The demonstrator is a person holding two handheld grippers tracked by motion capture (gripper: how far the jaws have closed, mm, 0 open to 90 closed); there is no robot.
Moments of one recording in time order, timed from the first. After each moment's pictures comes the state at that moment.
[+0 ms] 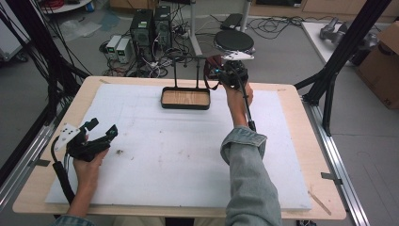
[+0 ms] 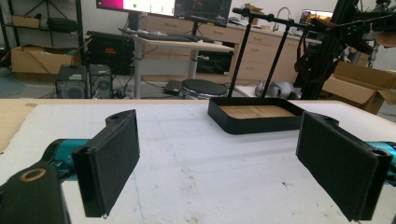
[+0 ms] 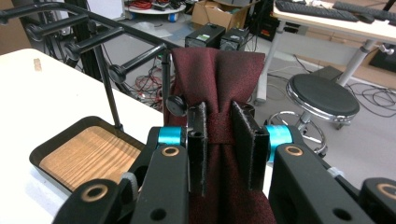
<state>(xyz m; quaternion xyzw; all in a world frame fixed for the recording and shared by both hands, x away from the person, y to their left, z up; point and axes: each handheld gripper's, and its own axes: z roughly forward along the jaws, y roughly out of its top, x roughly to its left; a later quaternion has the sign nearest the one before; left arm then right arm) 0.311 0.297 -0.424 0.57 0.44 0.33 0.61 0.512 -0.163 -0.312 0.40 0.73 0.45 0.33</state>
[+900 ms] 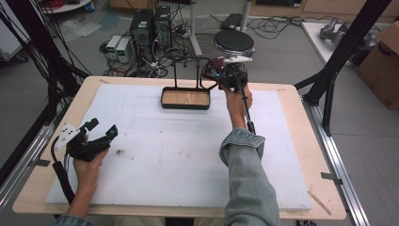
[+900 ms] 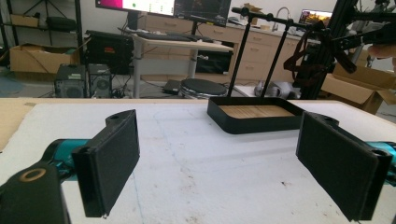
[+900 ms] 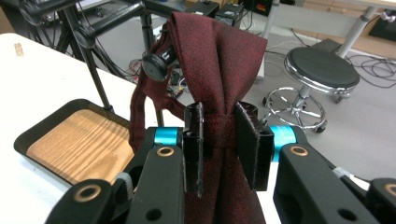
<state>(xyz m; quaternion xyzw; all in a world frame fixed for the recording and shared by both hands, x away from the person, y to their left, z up) 0.310 0.297 -0.424 0.58 0.44 0.33 0.61 0.518 -0.164 -0.327 0.44 0.73 0.42 0.31</state>
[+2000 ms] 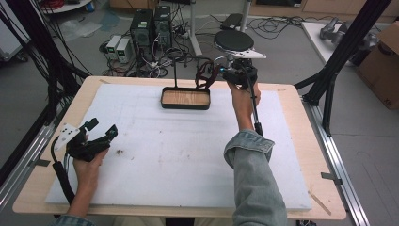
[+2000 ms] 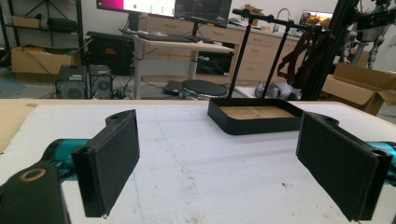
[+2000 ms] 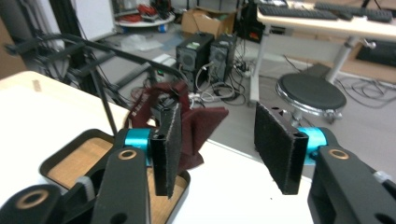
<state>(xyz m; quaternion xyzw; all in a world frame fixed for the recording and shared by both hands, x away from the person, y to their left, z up) 0.310 0.297 -0.424 0.57 0.44 0.33 0.61 0.489 -0.182 -0.290 0.43 0.70 0.47 0.33</state>
